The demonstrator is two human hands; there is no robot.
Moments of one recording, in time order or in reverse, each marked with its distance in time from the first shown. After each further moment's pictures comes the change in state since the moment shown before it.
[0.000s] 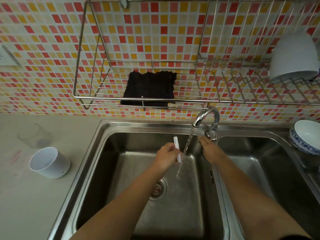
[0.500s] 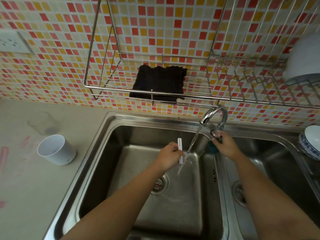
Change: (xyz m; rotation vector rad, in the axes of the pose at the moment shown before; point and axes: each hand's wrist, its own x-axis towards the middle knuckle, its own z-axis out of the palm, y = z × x) left_hand -0.006 -0.006 -0.006 0.083 -0.020 -0.014; right_hand -0.004 0.013 -0.030 0.564 0.246 0.068
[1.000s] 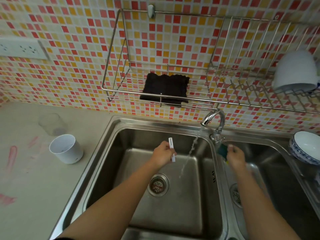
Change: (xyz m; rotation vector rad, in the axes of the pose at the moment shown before) left_hand -0.015 -0.004 -0.030 -0.085 0.077 -0.007; right_hand -0.059 -0.019 -0.007 0.348 0.355 0.401
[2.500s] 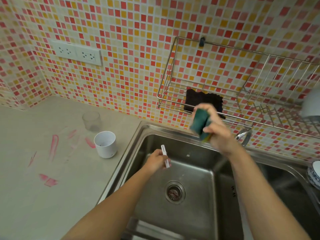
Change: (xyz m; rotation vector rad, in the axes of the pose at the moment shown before) left_hand -0.050 -0.021 -0.124 -0.156 0.062 -0.008; right_hand -0.214 -0.215 0.048 0.333 -1.023 -0.661
